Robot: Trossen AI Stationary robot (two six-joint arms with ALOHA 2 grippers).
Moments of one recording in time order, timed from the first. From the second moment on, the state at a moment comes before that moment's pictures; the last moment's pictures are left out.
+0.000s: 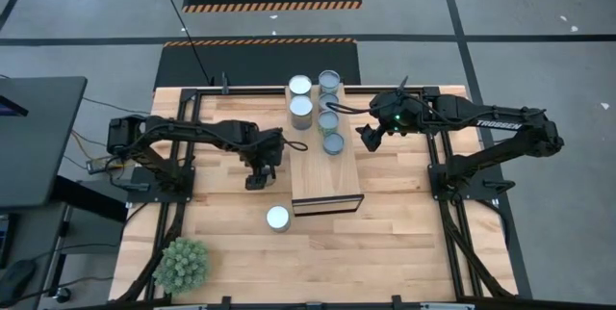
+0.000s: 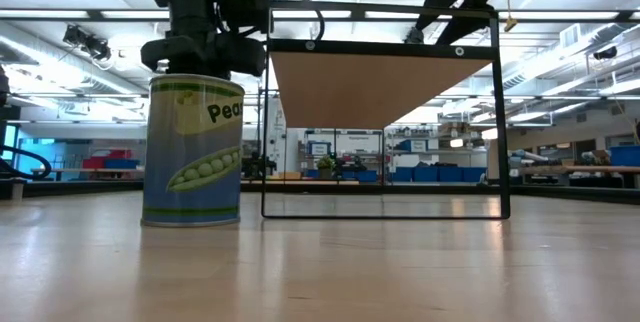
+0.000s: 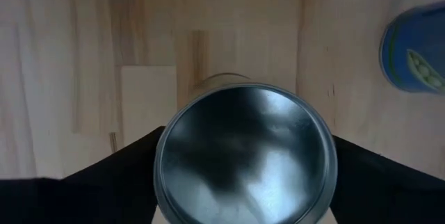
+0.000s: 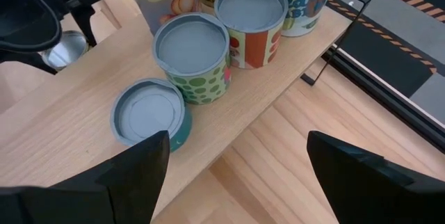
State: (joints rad) left arm 0.15 1.57 1.04 -0.80 0.07 0.15; right arm -0.15 1.16 1.18 -0.83 0.31 0.46
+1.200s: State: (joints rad) left arm 0.18 1.79 1.93 -1.41 0.05 0.09; right arm -0.15 1.16 1.18 -0.82 0.31 0.42
